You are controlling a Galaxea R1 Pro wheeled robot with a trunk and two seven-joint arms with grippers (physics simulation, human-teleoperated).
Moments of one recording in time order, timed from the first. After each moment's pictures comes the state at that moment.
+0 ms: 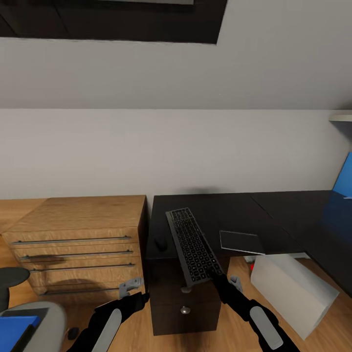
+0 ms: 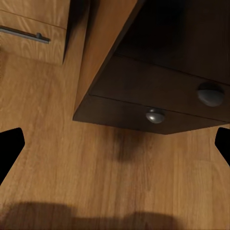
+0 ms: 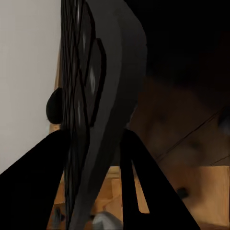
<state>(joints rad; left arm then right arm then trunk) -0.24 -0.04 -0.17 -1.13 0.55 0.57 0.29 -0.36 -0.02 0.01 -0.77 -1.07 0.42 0.40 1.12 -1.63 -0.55</state>
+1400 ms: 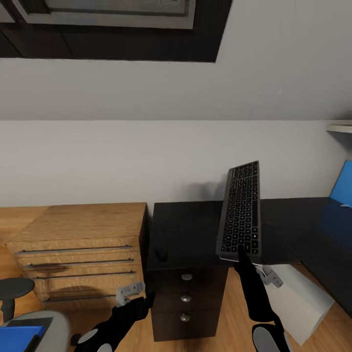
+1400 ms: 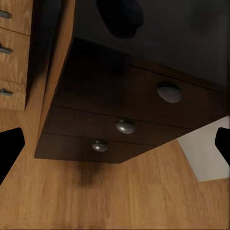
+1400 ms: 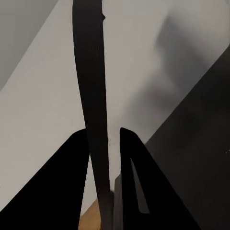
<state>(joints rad) 0.03 -0.03 -0.25 -1.61 0.55 0.51 0.28 -0.03 -0.02 0.18 -1.57 -0.93 -0.34 -0.03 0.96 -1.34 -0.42</state>
